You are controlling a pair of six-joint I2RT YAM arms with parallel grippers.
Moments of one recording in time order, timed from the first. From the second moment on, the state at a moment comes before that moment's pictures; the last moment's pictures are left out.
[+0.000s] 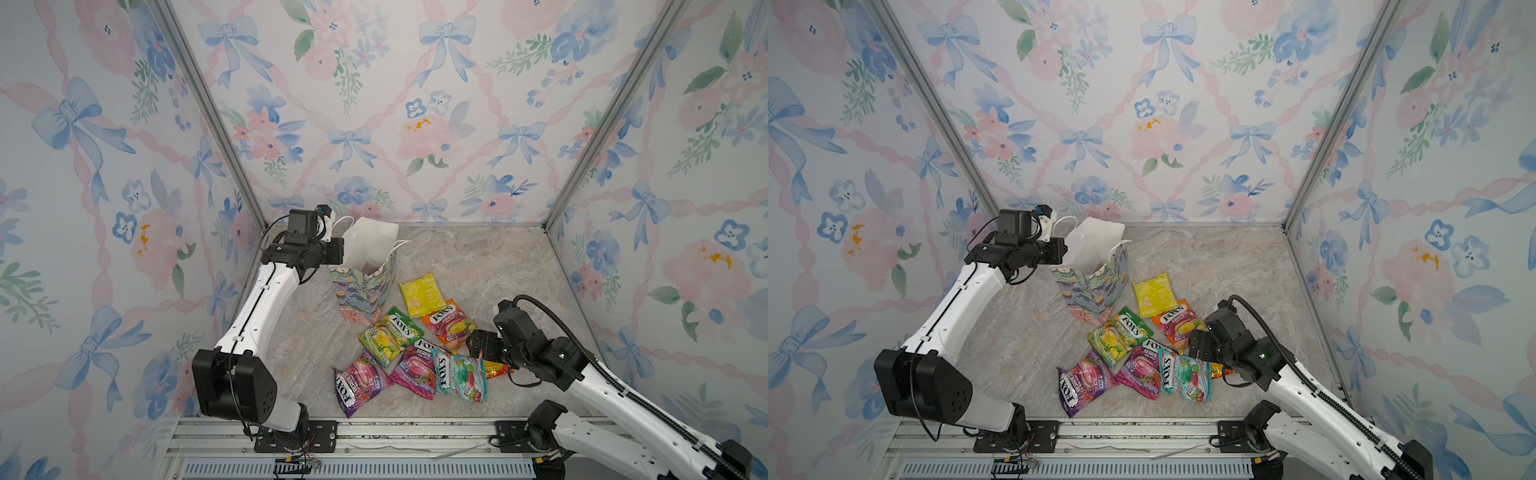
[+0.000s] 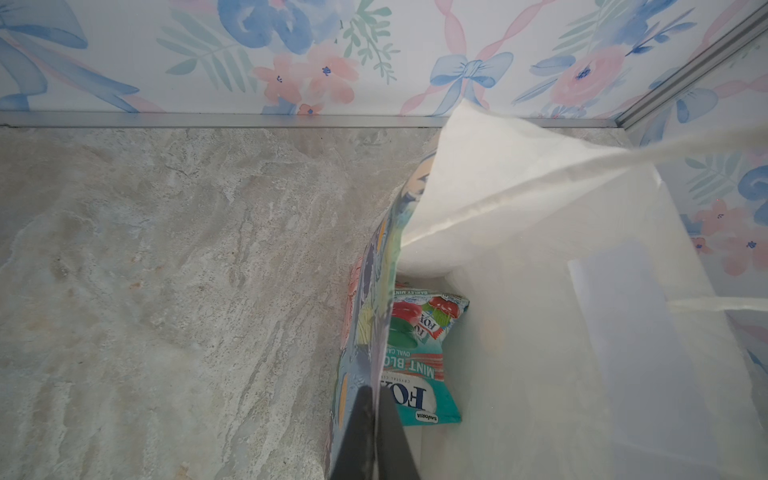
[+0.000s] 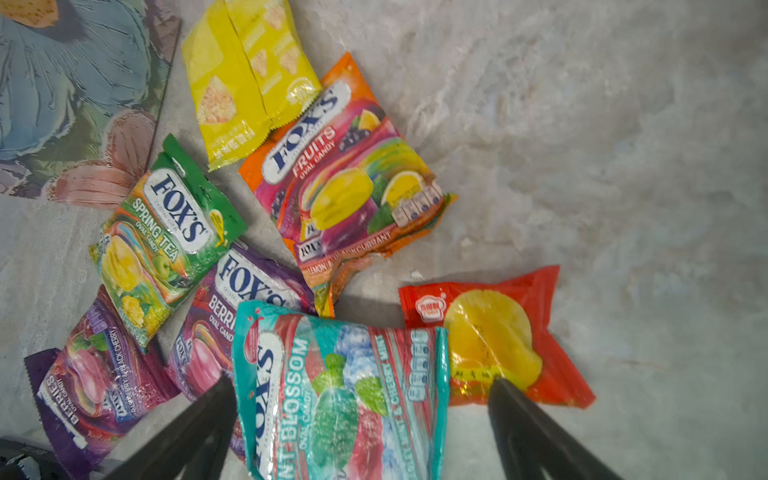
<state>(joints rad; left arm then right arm) -0.14 1.48 1.42 -0.66 0.23 -0.12 0.69 0.80 0.67 -0.86 0.12 0.80</state>
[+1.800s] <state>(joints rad) -0.14 1.48 1.42 -0.65 0.25 -0.12 0.82 0.93 0.81 -0.79 -0.02 0.81</state>
